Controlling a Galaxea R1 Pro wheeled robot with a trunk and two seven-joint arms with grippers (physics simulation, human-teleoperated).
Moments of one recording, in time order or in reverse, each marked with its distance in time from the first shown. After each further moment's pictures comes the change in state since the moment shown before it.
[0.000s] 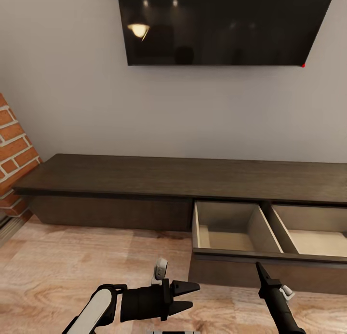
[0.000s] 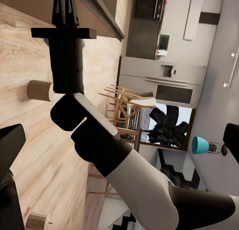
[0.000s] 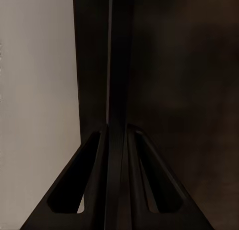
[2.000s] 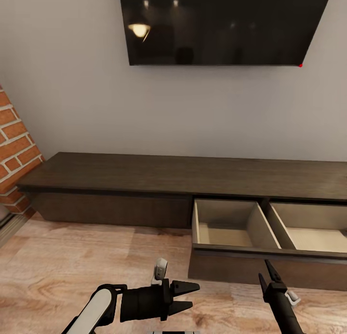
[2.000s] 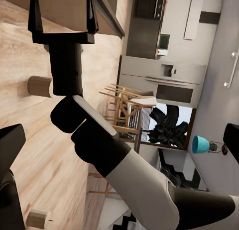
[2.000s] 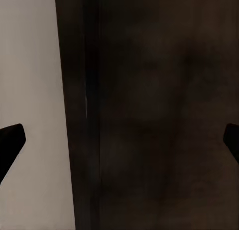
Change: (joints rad) left arm 0.000 0.001 0.000 0.000 0.000 0.000 0.000; right arm 0.000 0.000 -0.049 0.034 -0.009 -0.002 -0.003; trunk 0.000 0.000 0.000
